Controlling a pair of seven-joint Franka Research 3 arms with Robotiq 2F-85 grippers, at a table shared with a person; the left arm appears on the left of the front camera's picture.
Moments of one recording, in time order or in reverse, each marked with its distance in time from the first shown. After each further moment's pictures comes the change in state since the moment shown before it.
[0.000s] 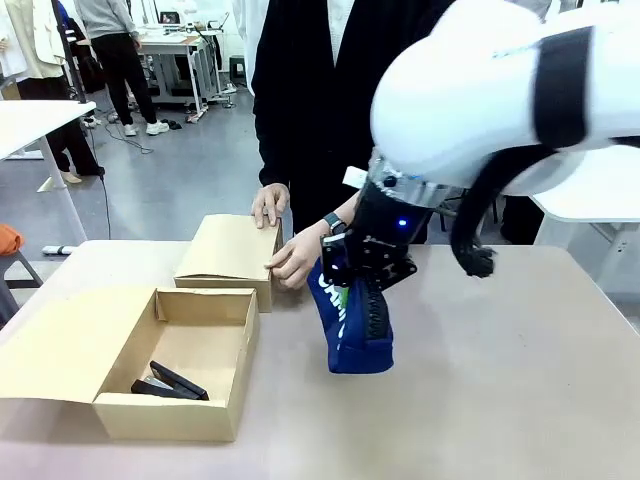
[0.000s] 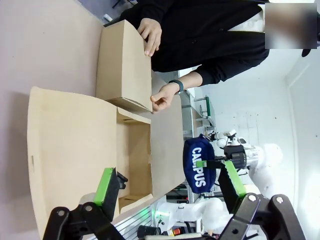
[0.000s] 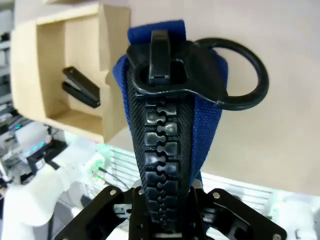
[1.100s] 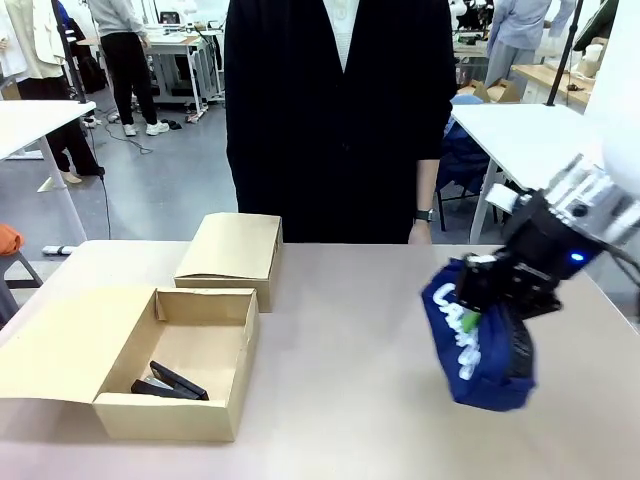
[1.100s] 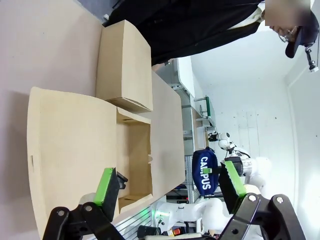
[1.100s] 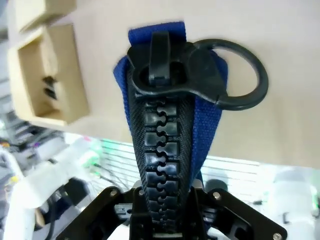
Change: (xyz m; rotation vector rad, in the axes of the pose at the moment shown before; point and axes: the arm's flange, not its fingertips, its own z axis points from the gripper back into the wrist) left arm 0.000 0.000 0.000 0.000 0.000 0.000; right arm -0.074 -0.148 0.050 0.116 -0.070 -0.158
